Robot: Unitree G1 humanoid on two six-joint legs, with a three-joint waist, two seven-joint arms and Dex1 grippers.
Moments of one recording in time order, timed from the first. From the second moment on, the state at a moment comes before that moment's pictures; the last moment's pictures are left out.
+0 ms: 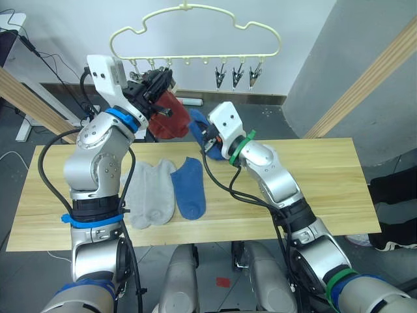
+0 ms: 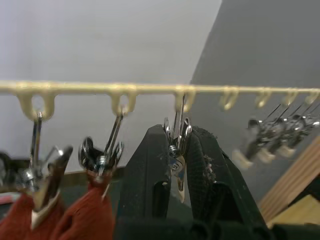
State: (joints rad) left arm -0.75 0.42 0.25 -0.05 -0.53 0.54 -0.47; right arm -0.82 0.01 0.28 0.22 -0.02 0.23 0.39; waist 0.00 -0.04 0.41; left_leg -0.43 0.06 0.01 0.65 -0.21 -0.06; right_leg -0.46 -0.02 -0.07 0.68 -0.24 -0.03
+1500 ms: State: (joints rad) left arm -0.79 0.44 0.28 -0.04 -0.70 0.72 -0.47; right arm -0.91 0.11 0.21 0.47 -0.02 0.00 0.32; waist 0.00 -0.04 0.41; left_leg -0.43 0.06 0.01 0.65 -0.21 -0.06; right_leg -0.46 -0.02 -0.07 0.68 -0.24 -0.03
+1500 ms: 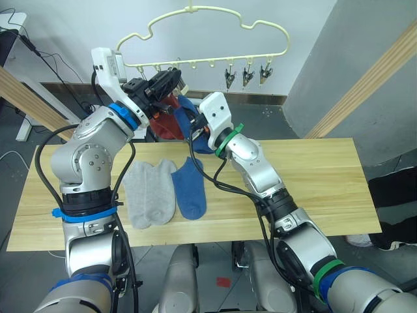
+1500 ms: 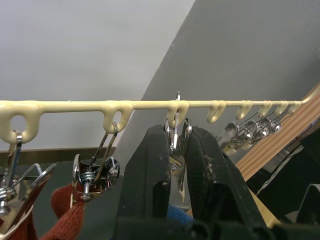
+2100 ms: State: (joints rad) left arm -0.79 0.44 0.28 -0.05 -0.71 0.73 -0.46; right arm -0.96 0.13 0.17 0.53 -0.01 -0.05 0.30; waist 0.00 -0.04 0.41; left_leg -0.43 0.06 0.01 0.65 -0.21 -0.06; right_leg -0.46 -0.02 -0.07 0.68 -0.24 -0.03
